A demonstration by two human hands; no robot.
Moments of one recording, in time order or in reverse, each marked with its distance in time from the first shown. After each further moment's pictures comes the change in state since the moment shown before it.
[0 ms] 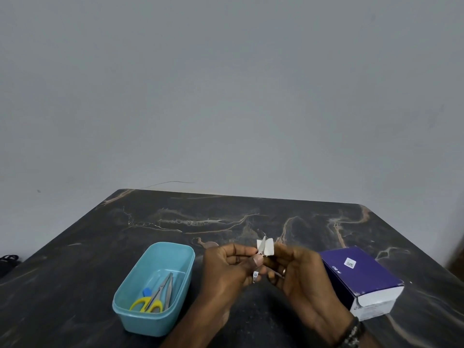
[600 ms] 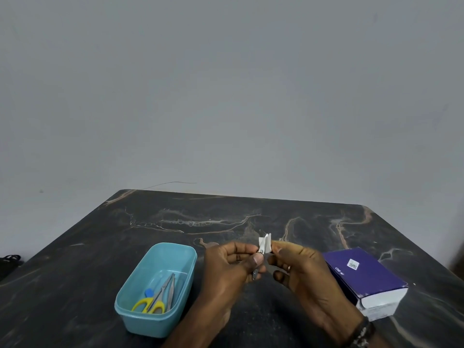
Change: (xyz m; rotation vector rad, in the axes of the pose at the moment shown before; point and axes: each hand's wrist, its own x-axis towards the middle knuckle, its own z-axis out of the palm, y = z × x) left_hand 0.002 0.002 -0.001 0.041 0.024 0.033; right_hand -0.001 -0.004 -0.004 -0.160 -0.030 -0.114
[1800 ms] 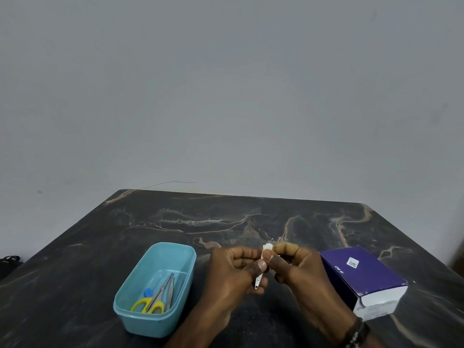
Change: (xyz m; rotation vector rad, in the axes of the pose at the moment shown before) left_hand 0.001 -0.008 -0.002 0.132 -0.133 -0.008; right_hand -0.001 0.010 -0.001 -0.187 0.008 -0.209
